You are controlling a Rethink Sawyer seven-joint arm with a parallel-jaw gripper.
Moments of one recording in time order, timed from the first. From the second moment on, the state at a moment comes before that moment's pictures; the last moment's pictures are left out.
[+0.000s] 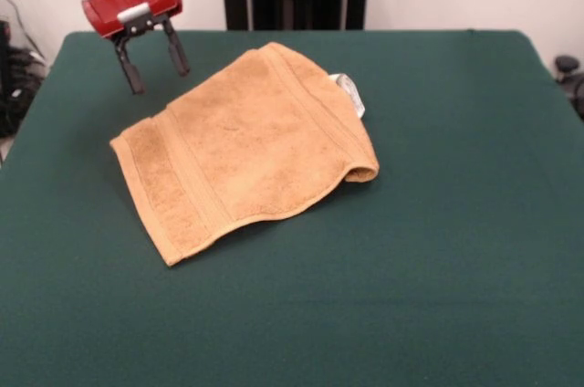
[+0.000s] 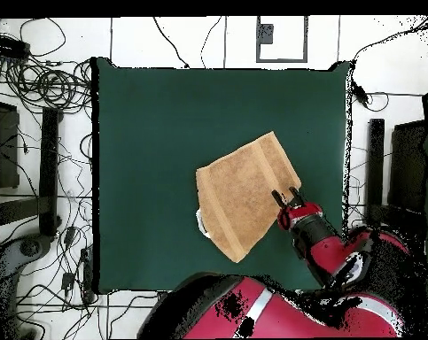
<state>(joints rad) -0.28 -0.30 -0.48 1.43 -1.34 -1.06 2.98</state>
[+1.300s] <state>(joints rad) -0.24 -0.22 -0.55 1.30 -1.79 -1.11 2.98</state>
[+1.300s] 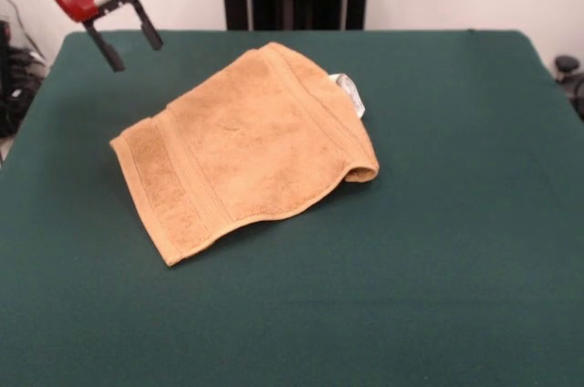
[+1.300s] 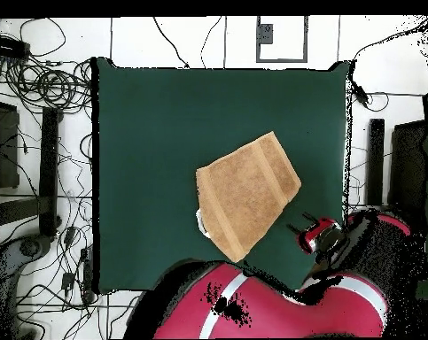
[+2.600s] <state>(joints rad) -0.28 -0.09 -0.49 1.31 -1.54 -1.11 2.98</state>
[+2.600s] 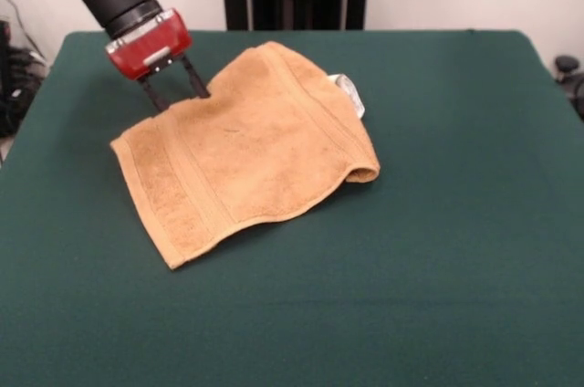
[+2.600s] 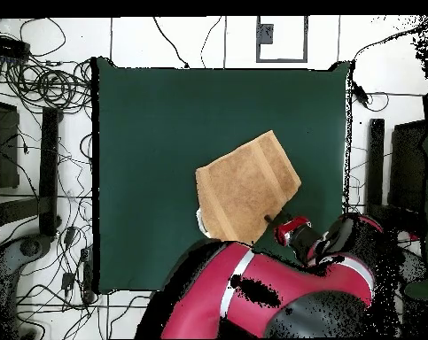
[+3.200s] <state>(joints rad) -0.30 -0.10 -0.49 1.31 -1.48 -1.11 2.98</state>
